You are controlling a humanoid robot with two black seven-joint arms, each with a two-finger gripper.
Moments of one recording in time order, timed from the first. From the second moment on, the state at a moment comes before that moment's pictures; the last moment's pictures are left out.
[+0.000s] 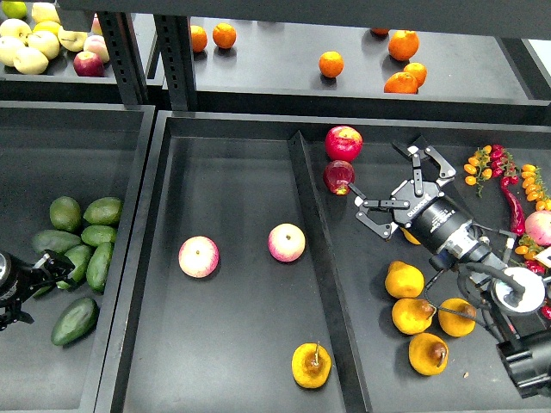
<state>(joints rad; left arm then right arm) -0.75 0.60 -0.07 -0.73 0.36 -0.49 0.49 0.46 -0.43 0.87 1.12 0.06 0.48 -0.49</state>
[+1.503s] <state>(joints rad) -0.72 0.47 -0.16 -0.69 0.37 -0.49 0.49 0.82 -0.27 0.03 0.84 -0.32 0.58 -0.49</state>
